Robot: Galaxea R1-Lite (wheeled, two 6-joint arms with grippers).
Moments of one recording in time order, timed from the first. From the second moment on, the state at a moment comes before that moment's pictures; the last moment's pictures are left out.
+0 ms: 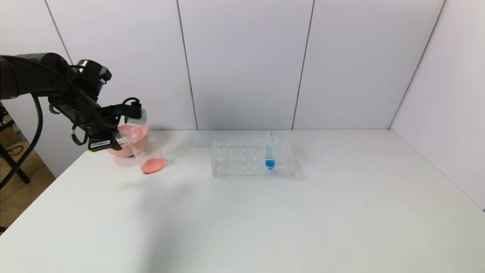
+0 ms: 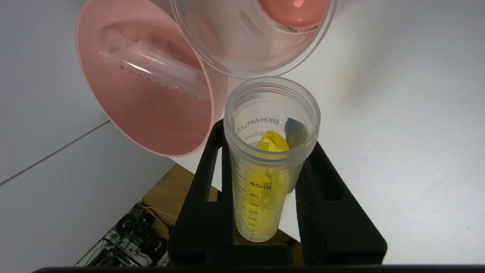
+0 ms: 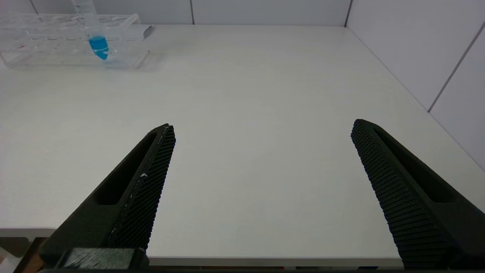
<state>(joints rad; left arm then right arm) 0.05 2.12 -2.01 0.89 0.00 1.29 0.00 0.00 0.00 0.00 0.00 0.00</state>
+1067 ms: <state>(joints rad) 0.04 2.12 -2.01 0.88 0.11 1.29 0.00 0.00 0.00 0.00 0.00 0.00</state>
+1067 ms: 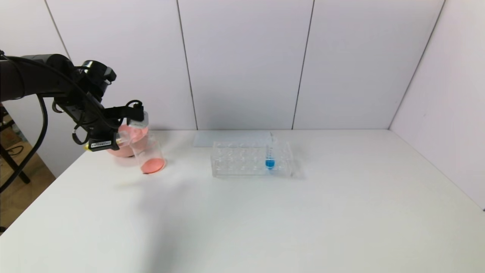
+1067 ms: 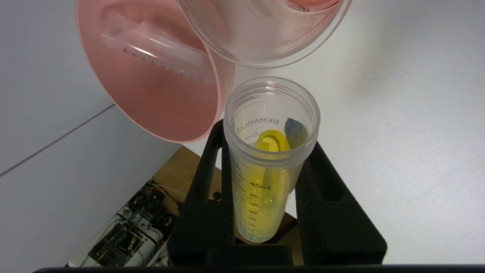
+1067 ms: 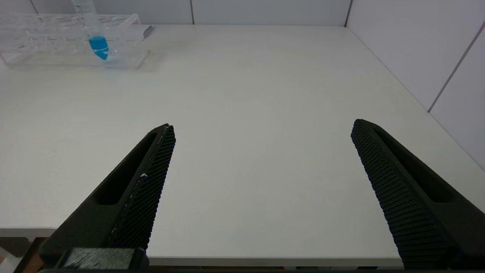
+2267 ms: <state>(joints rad) 0.01 2.14 -2.00 0.86 0.20 1.29 0.00 0.00 0.00 0.00 0.00 0.00</state>
